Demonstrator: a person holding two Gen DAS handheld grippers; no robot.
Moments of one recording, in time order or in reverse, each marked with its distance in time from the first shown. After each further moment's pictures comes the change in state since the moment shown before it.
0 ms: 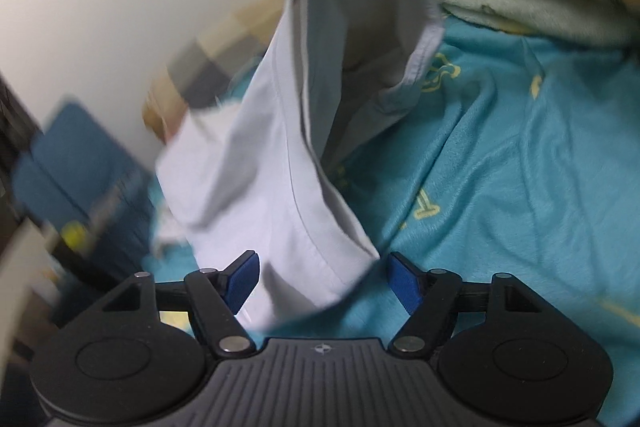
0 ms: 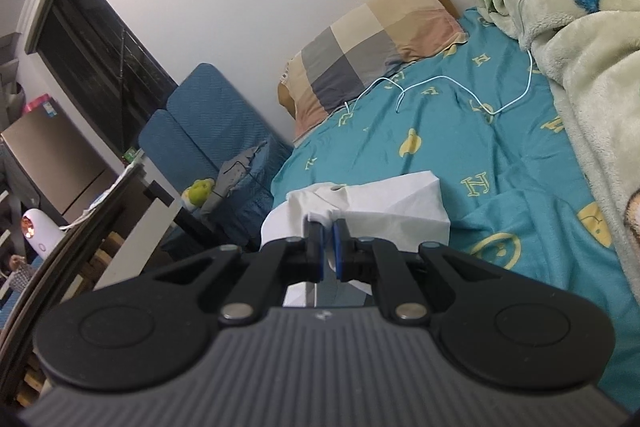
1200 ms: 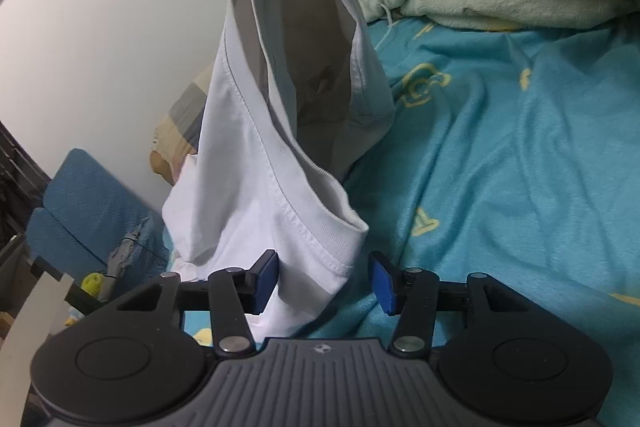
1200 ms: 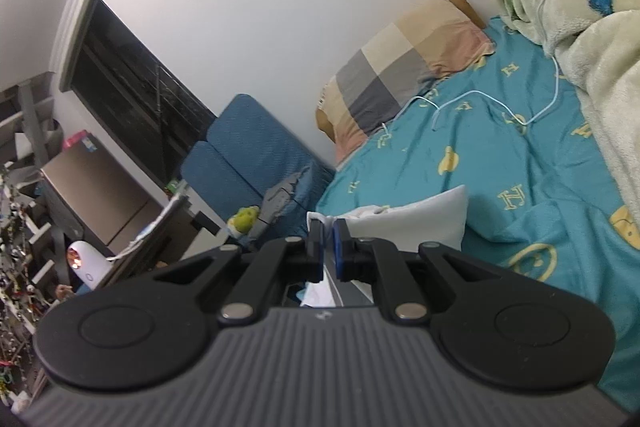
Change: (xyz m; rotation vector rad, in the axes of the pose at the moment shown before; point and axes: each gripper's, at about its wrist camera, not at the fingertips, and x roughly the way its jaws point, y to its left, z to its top) left arm 0.004 -0.012 -0.001 0.033 -0.067 0.042; right arm -0.019 -0.001 0.011 0.065 -0.076 0.147
